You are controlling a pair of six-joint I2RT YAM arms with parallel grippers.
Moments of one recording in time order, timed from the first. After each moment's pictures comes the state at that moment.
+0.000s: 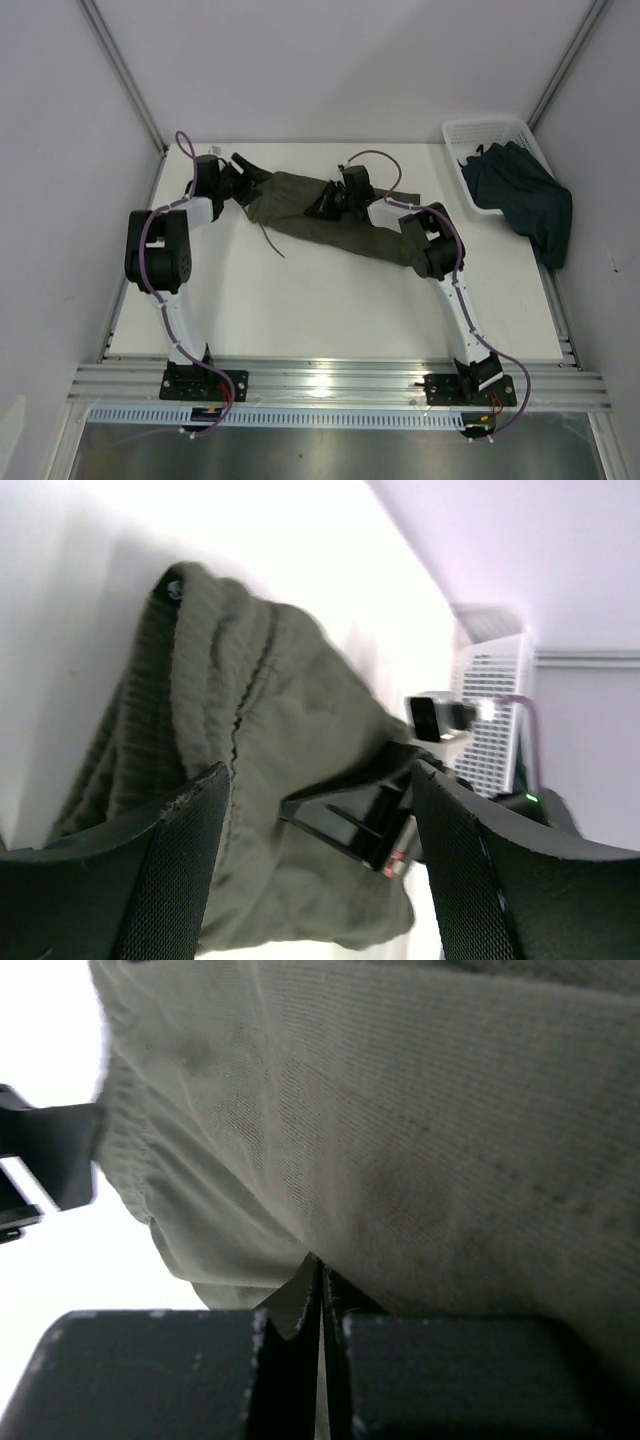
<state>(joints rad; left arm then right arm) 0.01 1.98 1.23 0.29 0.50 -0.94 0.50 2.51 1.82 0.12 -0.53 0.93</state>
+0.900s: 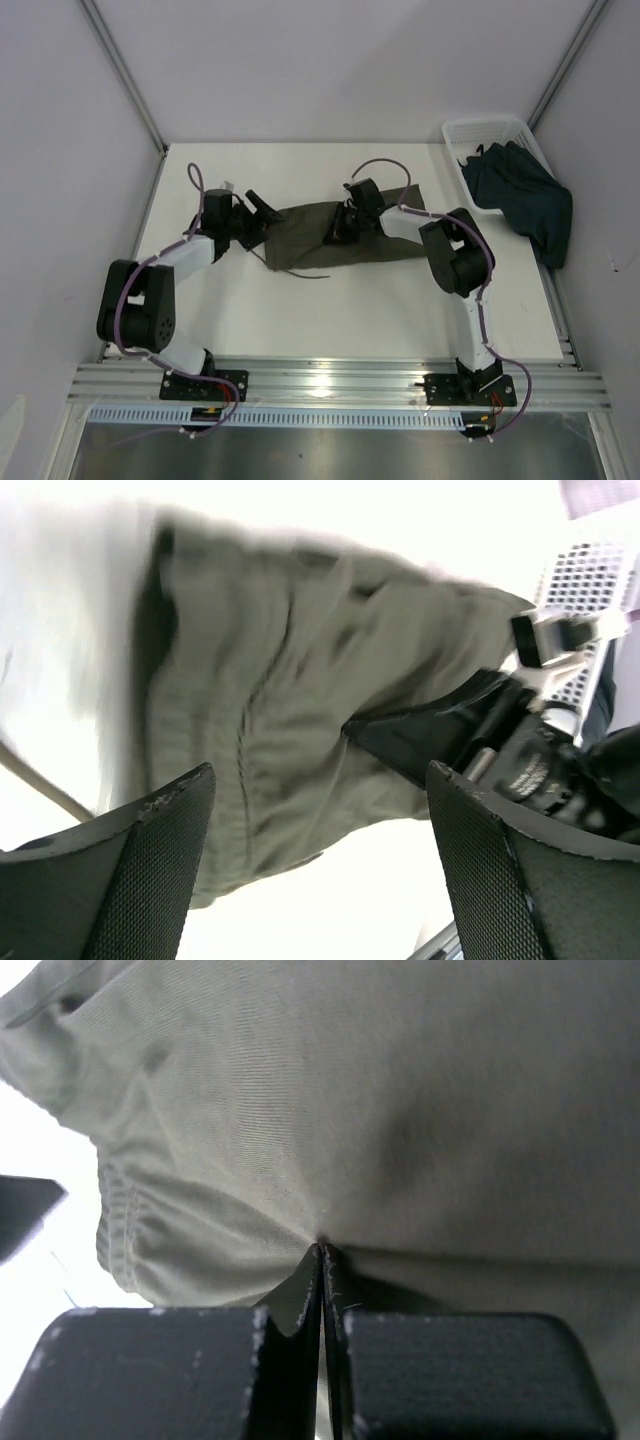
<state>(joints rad) -0.14 1.60 0.84 0.08 0.33 -0.91 0.53 2.21 1.48 -0.10 -0.42 0.70</state>
